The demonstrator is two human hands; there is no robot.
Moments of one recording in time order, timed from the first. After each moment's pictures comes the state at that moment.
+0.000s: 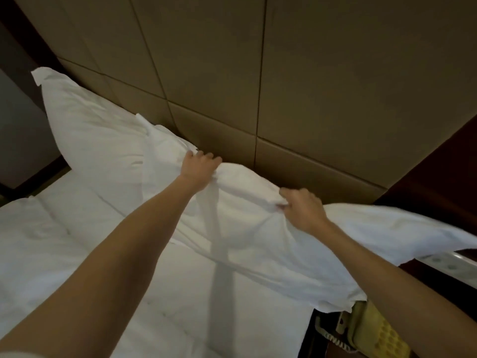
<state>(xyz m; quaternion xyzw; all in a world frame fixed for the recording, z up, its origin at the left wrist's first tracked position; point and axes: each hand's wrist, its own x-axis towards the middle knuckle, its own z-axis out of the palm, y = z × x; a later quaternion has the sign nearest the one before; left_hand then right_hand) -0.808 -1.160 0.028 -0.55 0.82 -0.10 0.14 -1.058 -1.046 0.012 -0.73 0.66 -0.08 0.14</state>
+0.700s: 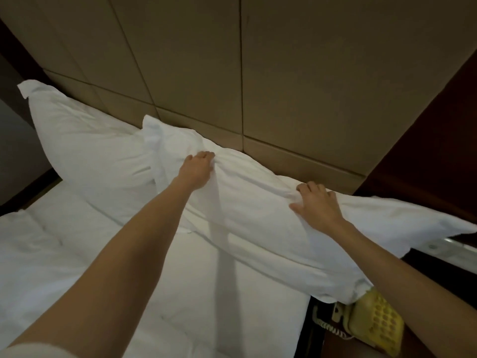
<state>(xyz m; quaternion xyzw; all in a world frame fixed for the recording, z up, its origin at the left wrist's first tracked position) -0.817 -1.164 0.020 -0.59 0.81 0.06 0.00 -1.106 -1.028 0.000 -0.68 0.73 -0.03 0.08</state>
